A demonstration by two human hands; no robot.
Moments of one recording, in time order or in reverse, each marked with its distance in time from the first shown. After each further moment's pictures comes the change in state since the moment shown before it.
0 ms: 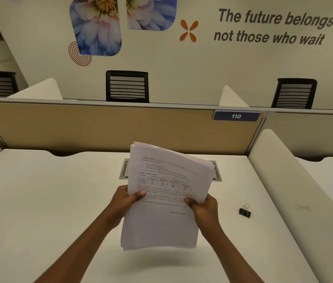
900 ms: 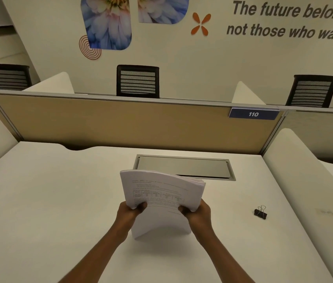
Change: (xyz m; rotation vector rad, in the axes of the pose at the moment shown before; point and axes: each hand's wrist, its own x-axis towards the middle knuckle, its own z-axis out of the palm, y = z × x) left_hand -0.003 -0.081 -0.035 -0.038 0.312 -0.122; right_hand -0.001 0.046 0.052 -0.139 -0.053 0.025
